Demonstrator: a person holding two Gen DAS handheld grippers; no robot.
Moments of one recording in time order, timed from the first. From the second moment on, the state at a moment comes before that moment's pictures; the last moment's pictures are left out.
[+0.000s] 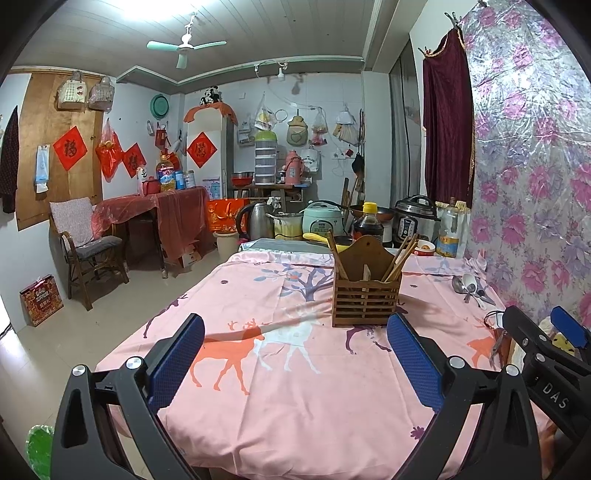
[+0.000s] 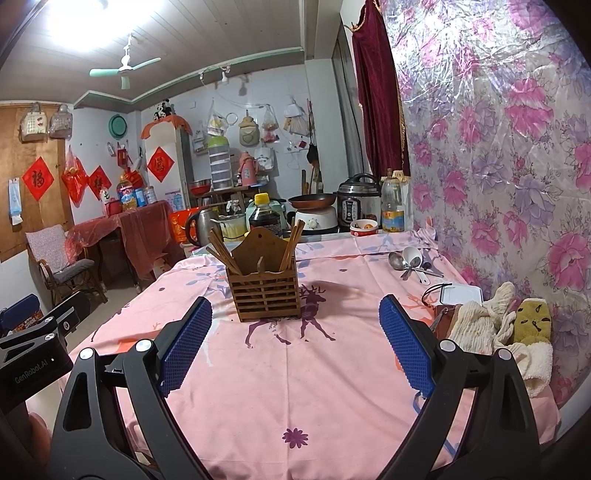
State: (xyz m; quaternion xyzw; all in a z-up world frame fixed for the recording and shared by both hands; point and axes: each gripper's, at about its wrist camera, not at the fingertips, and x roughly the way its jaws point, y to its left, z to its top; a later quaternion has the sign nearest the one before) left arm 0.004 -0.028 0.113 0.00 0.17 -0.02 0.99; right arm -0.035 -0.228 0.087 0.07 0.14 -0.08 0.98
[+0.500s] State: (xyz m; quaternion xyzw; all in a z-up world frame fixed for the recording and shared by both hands) left arm 0.004 -0.033 0.109 0.01 0.17 -0.02 0.98; right arm -0.035 -0.224 0.087 0.07 0.14 -0.08 0.98
